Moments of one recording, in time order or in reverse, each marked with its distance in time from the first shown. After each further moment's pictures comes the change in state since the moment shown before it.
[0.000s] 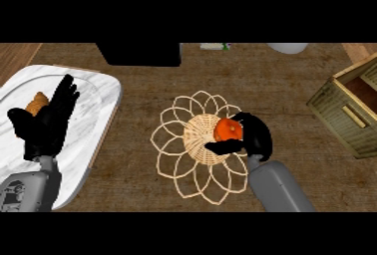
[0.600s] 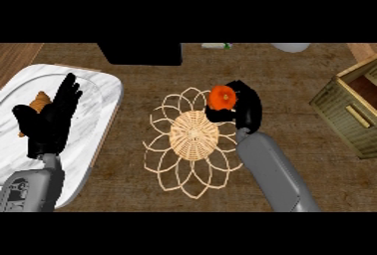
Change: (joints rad) left arm -0.015 -0.011 -0.005 0.007 -0.014 0.014 0.014; right arm -0.262 0.015 -0.034 0.228 -0.242 -0.392 -0.159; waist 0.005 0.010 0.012
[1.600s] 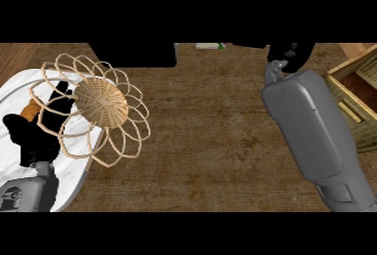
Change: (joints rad) left arm 0.051 0.005 0.025 -0.016 0.008 -0.008 -0.020; right arm -0.309 -0.156 -0.130 -0.306 0.302 -0.001 0.449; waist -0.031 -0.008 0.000
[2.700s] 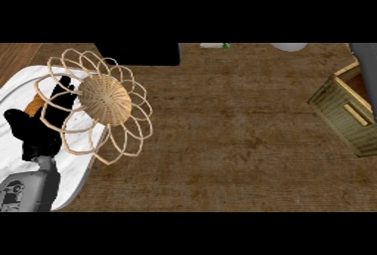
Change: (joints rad) left arm -0.036 0.001 0.004 0.024 -0.004 -0.012 -0.006; right arm -0.262 -0.292 -0.245 0.517 0.009 0.129 -0.119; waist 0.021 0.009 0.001
